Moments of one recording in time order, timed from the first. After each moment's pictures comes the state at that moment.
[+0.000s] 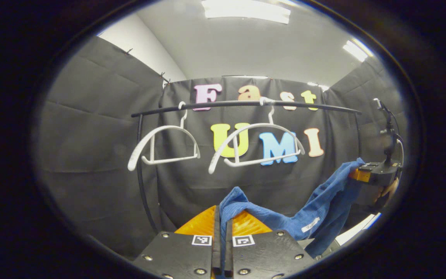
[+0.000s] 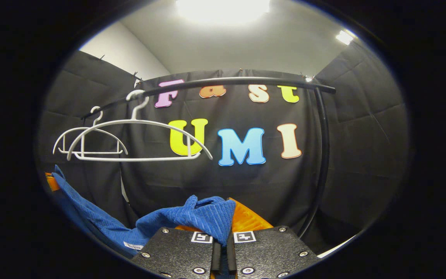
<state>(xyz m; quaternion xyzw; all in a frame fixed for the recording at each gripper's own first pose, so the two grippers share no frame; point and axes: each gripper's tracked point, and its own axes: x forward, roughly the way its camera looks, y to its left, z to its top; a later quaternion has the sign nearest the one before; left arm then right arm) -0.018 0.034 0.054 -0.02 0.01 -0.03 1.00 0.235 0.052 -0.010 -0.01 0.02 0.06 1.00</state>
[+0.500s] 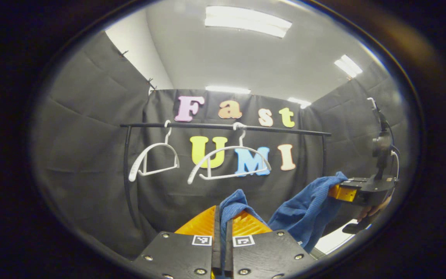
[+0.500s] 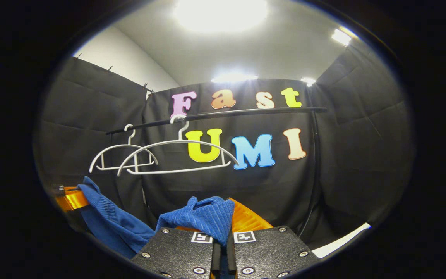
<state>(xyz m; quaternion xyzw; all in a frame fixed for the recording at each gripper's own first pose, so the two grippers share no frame) -0.095 -0.004 0.090 -0.06 -0.03 -0.12 0.99 0.115 0.108 0.012 0.02 0.02 0.09 1.00</state>
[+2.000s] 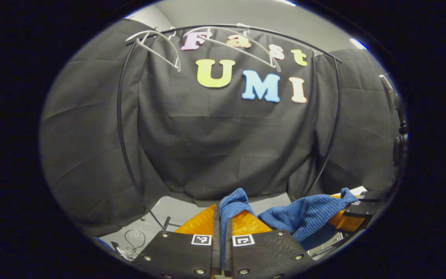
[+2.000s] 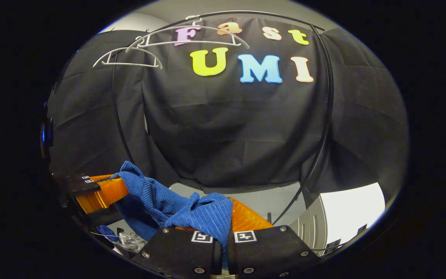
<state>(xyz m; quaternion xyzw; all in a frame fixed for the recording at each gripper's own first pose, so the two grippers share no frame) -0.117 -0.051 -0.235 -0.04 0.23 -0.08 0.97 0.050 0.121 -0.294 -0.01 0.29 0.09 0.95</state>
